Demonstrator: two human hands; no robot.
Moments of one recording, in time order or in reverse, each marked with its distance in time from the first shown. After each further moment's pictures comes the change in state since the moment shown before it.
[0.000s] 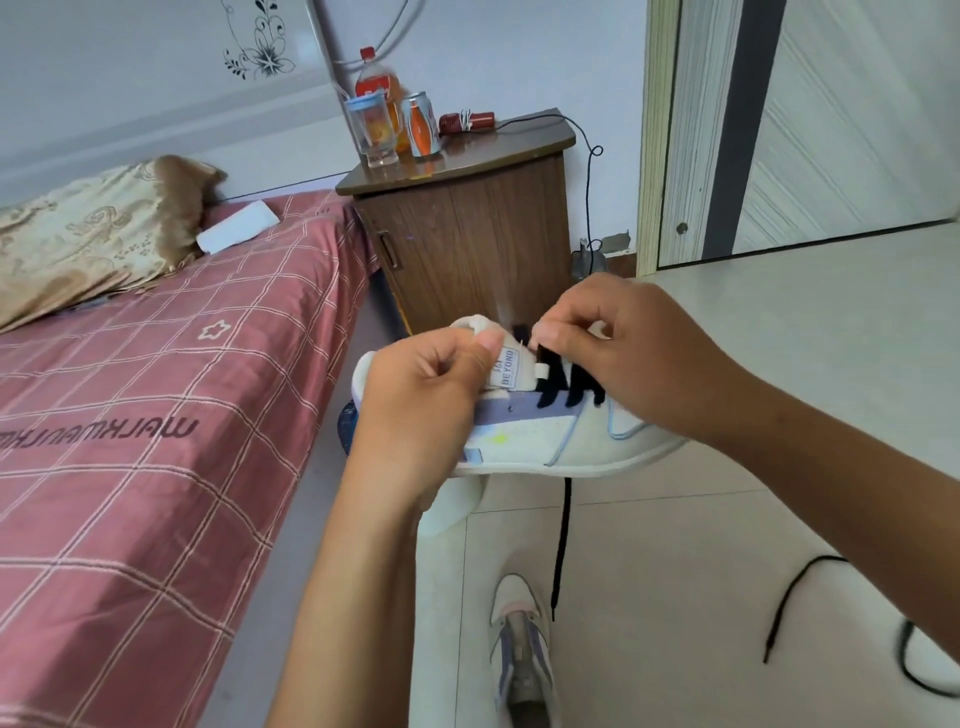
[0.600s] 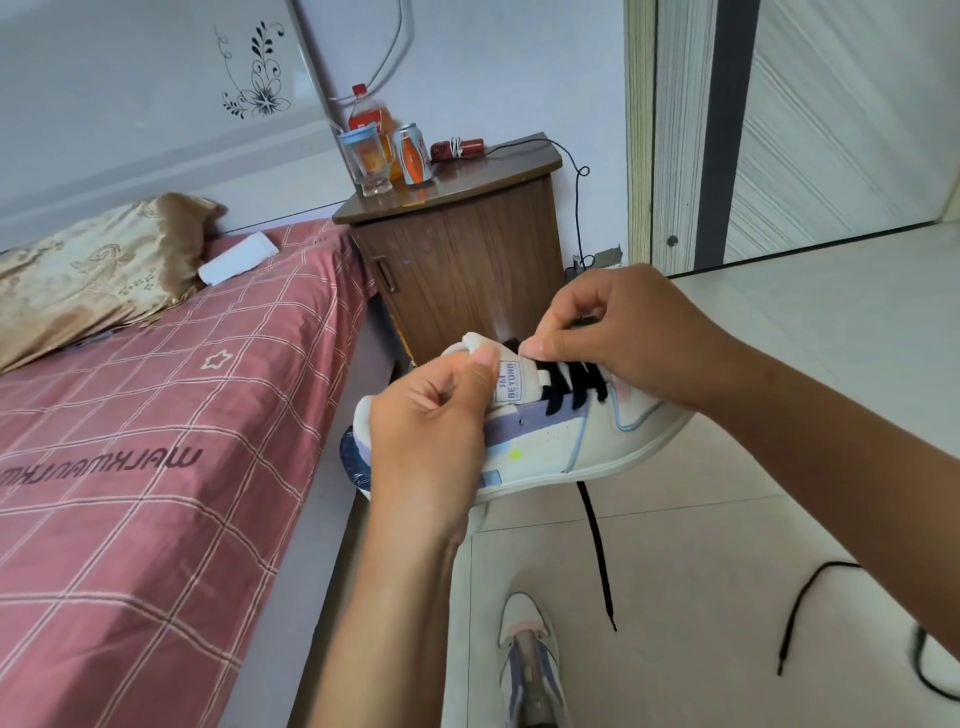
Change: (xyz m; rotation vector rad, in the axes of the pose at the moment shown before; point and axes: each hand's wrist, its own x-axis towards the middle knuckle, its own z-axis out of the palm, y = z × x) left_hand -0.012 0.012 0.019 -0.215 0.184 -0.070; right_hand 0.011 -0.004 -0.017 0.124 0.000 0.126
